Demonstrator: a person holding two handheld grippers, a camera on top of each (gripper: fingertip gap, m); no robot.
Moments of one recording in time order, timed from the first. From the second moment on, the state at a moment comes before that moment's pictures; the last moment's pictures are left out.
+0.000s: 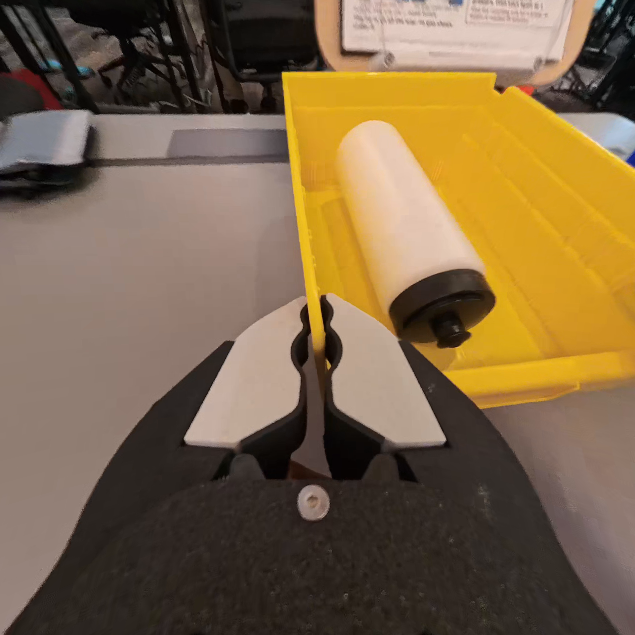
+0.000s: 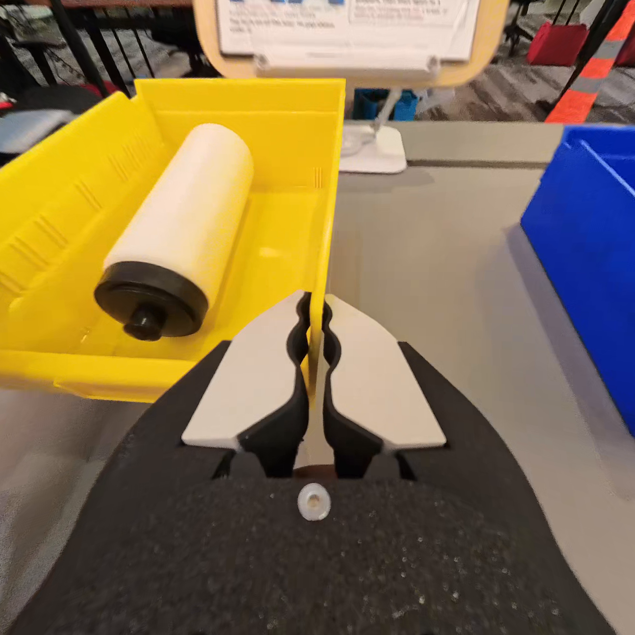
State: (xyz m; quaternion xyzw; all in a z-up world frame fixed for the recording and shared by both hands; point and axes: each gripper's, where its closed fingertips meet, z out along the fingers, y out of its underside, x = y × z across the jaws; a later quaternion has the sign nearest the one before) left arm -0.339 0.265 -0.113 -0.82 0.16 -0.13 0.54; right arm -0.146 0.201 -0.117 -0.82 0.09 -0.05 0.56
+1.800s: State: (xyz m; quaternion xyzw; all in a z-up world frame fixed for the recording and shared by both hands) left arm -0.311 0.153 -0.128 -0.79 0.20 -0.28 0.51; right arm 0.070 0.047 -0.125 -0.80 -0.03 0.03 0.60
